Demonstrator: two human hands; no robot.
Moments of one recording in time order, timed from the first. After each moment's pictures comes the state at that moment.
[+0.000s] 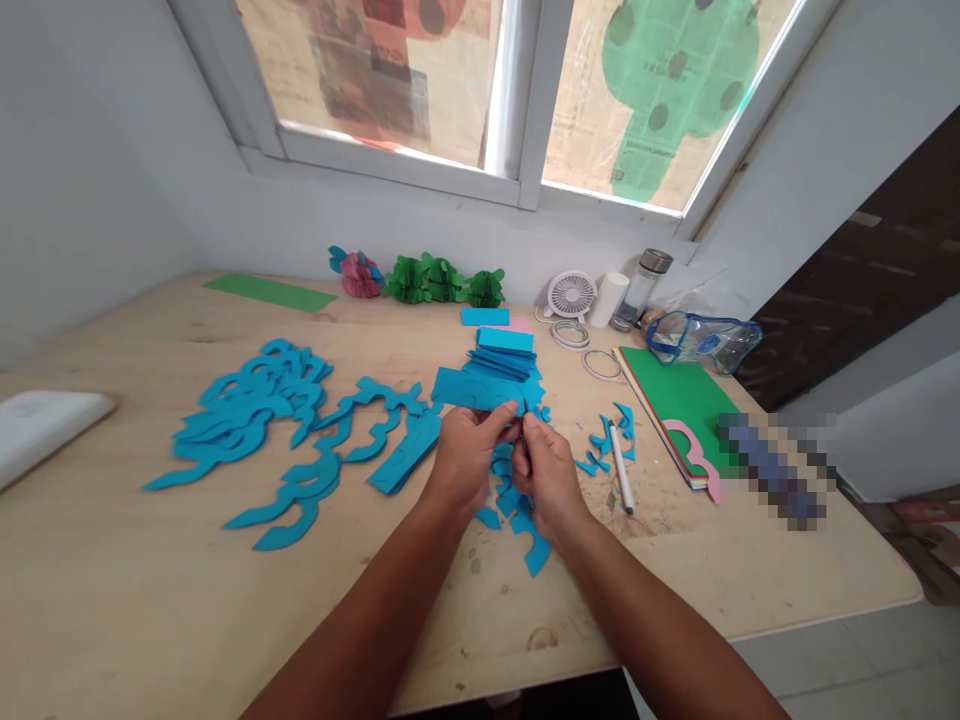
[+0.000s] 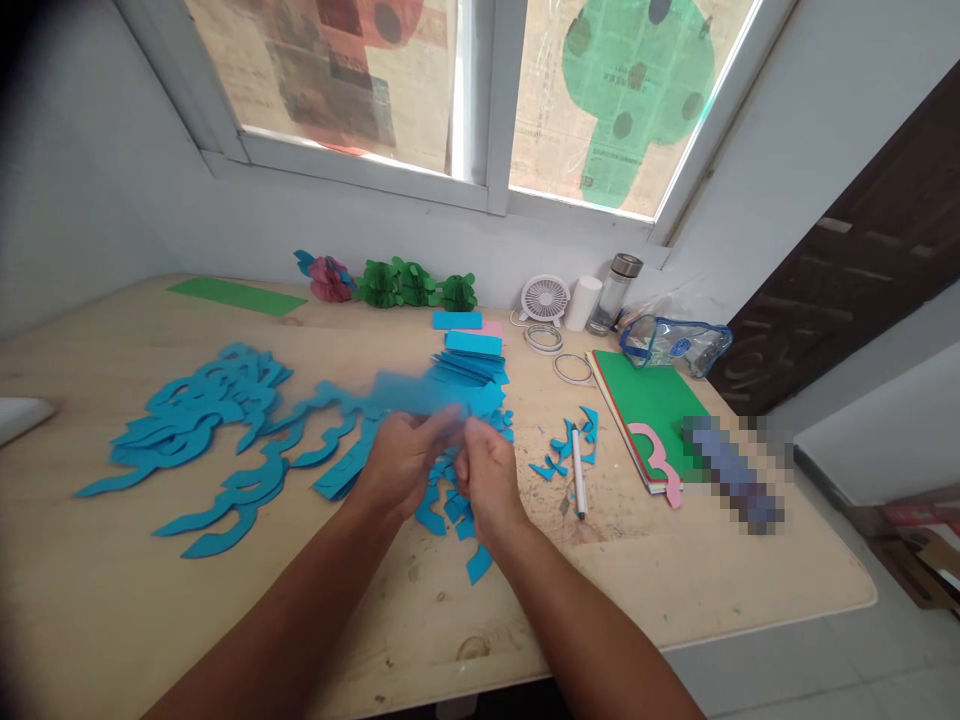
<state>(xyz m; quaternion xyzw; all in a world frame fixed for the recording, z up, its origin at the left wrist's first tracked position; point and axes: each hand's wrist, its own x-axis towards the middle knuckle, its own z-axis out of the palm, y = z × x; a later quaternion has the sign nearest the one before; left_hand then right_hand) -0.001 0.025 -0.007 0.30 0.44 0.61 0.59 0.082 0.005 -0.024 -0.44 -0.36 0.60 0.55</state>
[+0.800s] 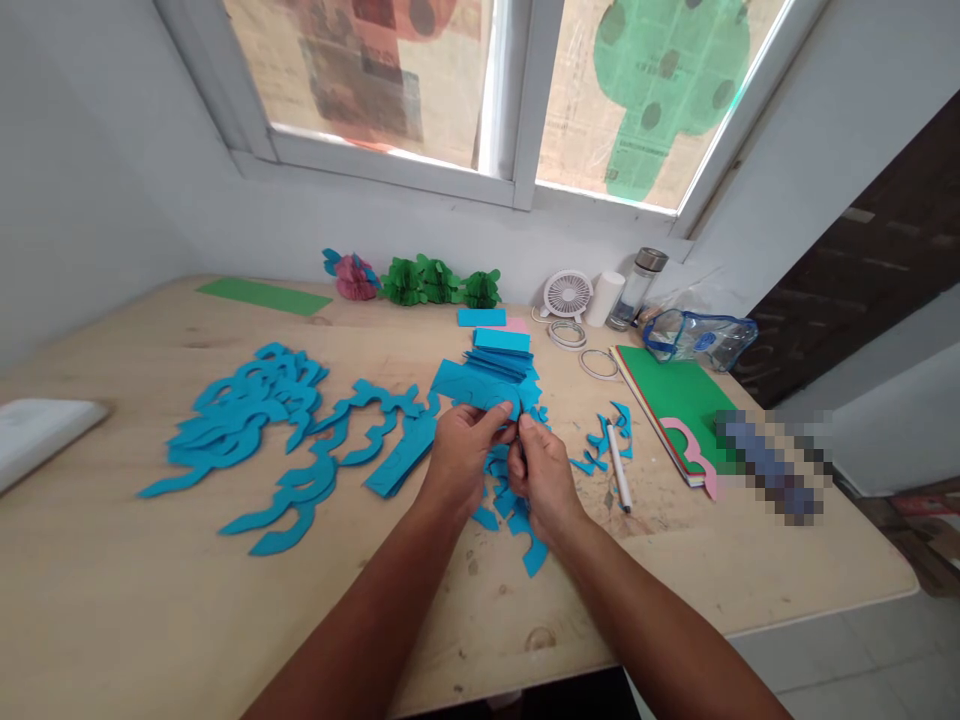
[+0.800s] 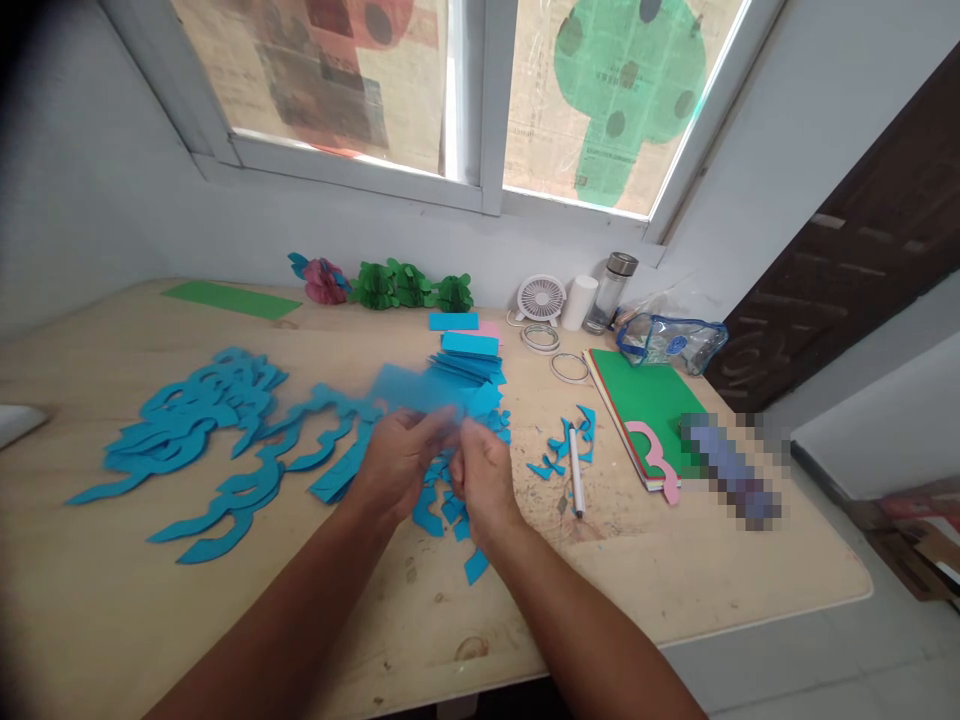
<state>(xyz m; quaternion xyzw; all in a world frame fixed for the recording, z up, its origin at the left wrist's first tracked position) -0.003 0.024 -0.003 0.29 0.43 0.61 0.60 0.080 0.004 -0.023 -0.45 -0.36 0.59 0.56</state>
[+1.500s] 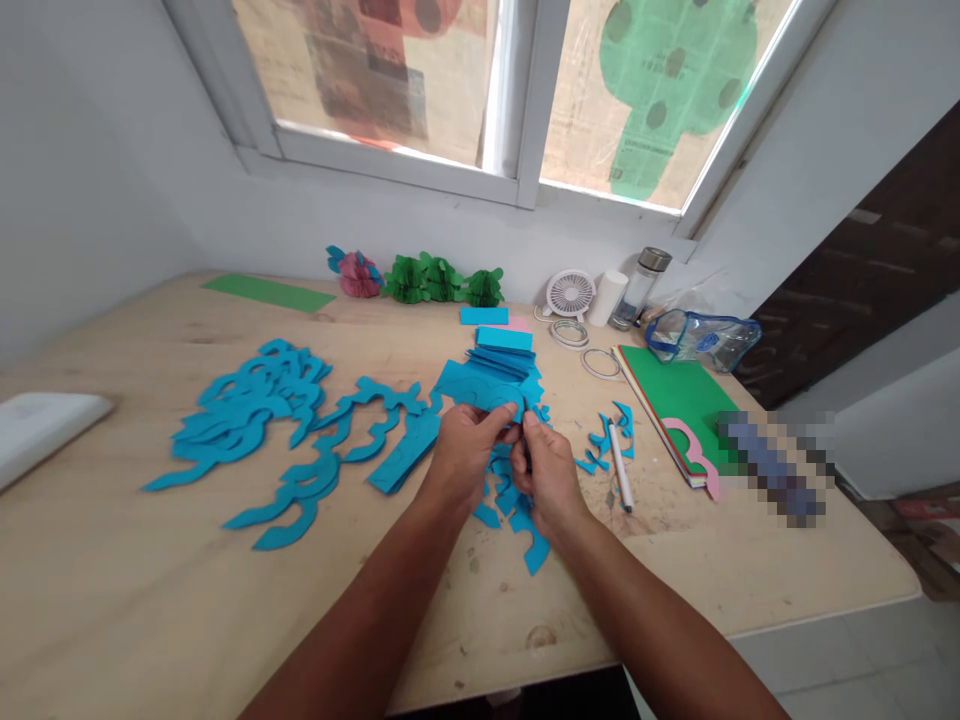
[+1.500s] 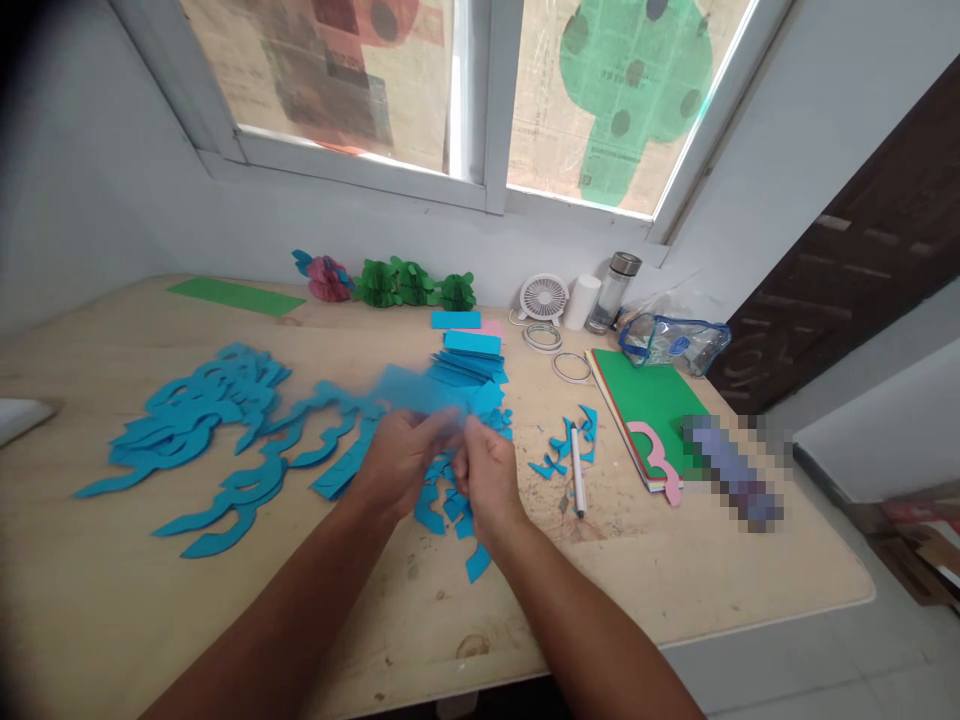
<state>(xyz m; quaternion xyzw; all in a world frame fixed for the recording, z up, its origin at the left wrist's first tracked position) -0.005 0.025 -0.006 0.36 0.43 0.57 0.60 0.082 0.005 -0.022 -0.46 -0.36 0.60 0.56</state>
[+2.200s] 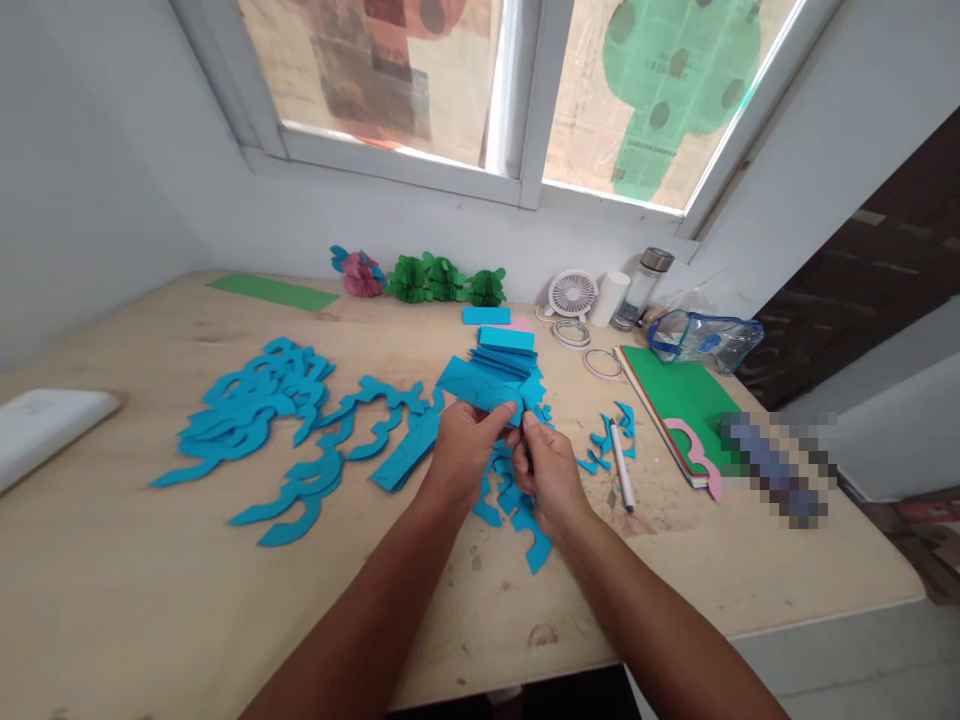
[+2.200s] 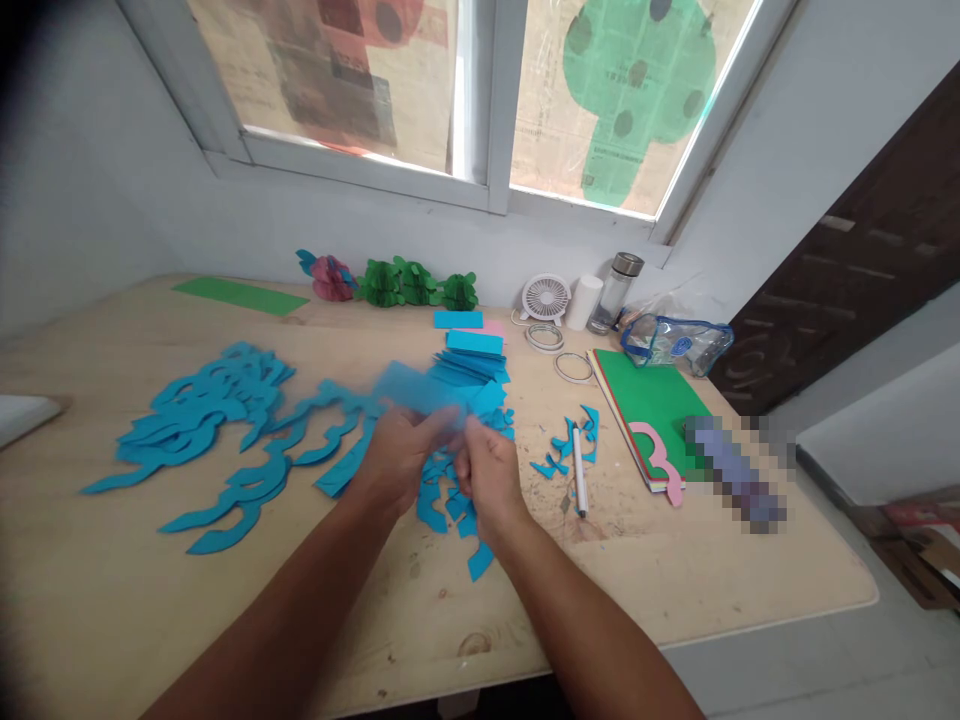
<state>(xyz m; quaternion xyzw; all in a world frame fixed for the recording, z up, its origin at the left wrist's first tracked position) -0.007 0.019 0.008 0.37 0.46 0.59 0.55 0.084 0.004 -0.019 -0.46 -0.35 0.61 0.54</state>
